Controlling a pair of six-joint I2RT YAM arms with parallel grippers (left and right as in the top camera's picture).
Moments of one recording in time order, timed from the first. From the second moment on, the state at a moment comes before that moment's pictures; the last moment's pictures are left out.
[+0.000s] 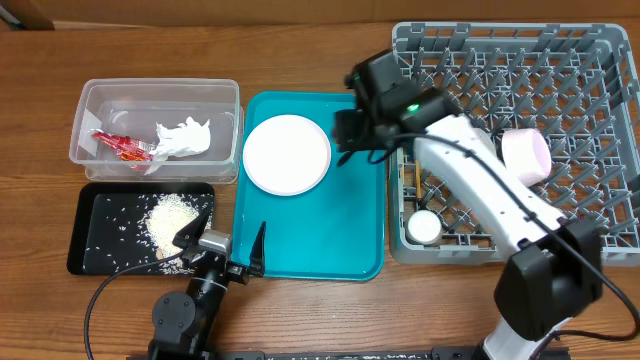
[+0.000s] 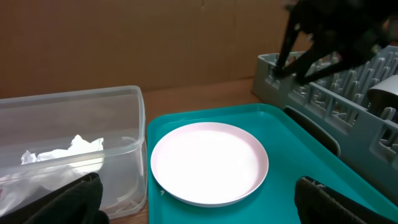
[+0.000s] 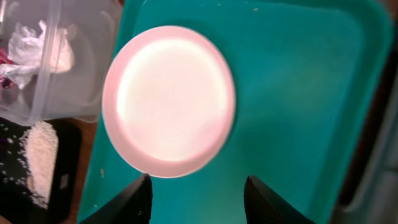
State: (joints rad) left arm -0.17 0.02 0.01 -0.06 0.12 0.00; right arm 0.52 1.86 1.59 -0.79 -0.19 0.43
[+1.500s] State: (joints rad) left arm -0.17 0.02 0.01 -0.06 0.12 0.00; right arm 0.35 1.60 1.58 -0.79 1.15 0.40
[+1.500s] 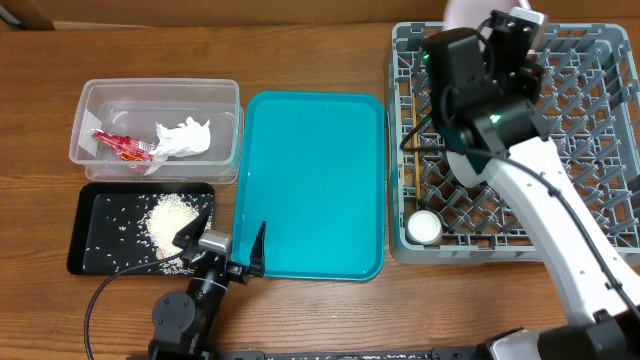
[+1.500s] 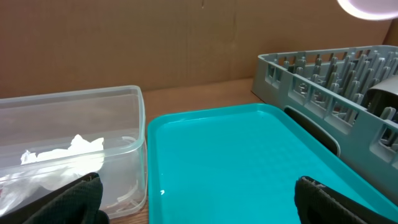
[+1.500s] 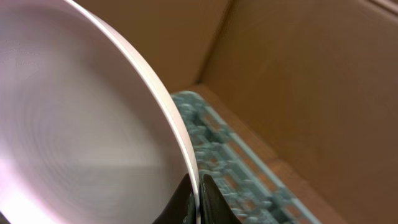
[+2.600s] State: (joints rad) left arm -0.17 0.02 0.01 -0.06 0.12 0.00; right arm 0.42 1.61 1.60 -0.95 0.74 0.39
